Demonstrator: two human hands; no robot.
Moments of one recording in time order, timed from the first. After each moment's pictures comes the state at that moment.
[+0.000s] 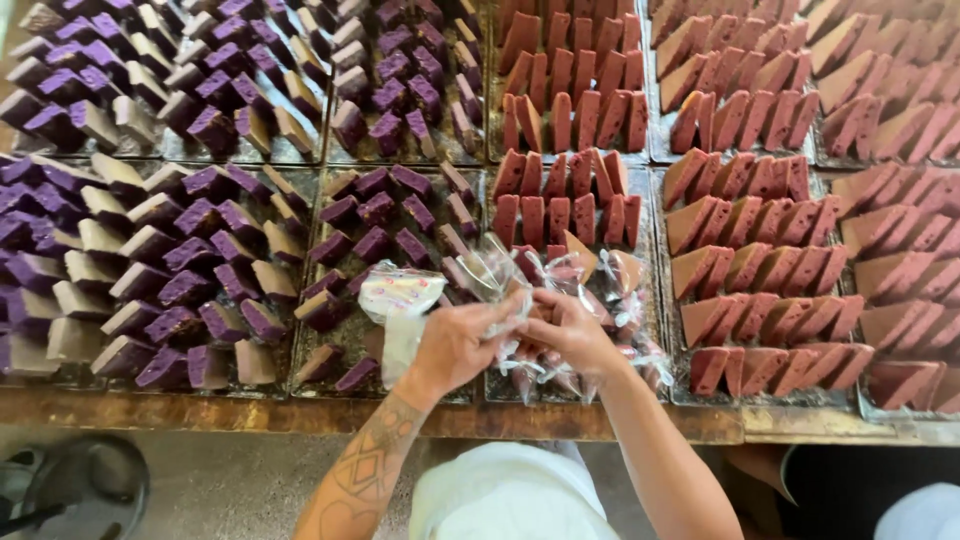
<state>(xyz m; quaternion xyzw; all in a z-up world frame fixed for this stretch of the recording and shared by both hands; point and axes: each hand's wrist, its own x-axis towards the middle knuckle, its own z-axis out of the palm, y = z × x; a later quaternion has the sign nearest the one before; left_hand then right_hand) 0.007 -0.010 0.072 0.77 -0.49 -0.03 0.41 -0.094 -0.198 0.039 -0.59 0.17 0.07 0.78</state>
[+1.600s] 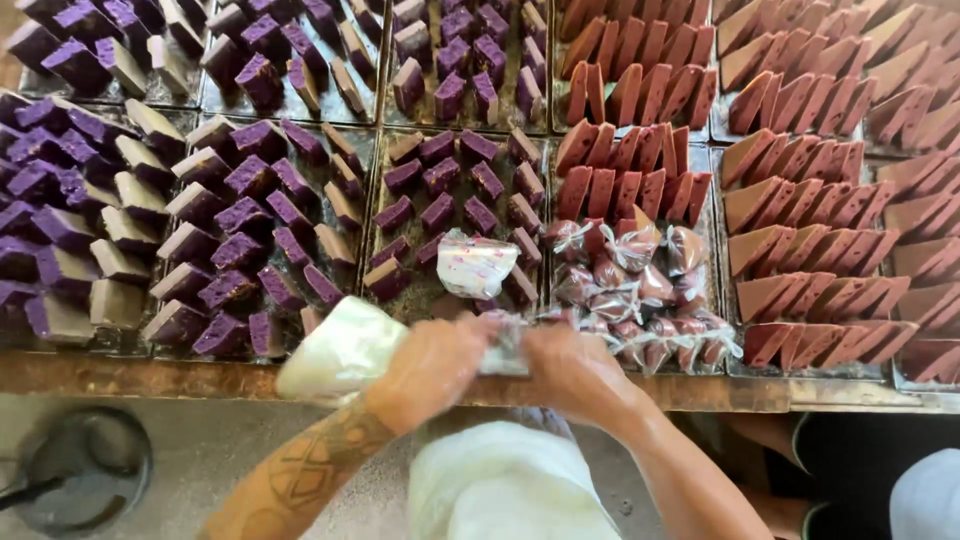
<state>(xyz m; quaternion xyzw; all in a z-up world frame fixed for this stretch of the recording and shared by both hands) 0.046 0.137 0.115 0.83 -0.51 -0.22 0.05 -0.083 -0.044 0.104 -0.97 0.03 0.04 0.25</state>
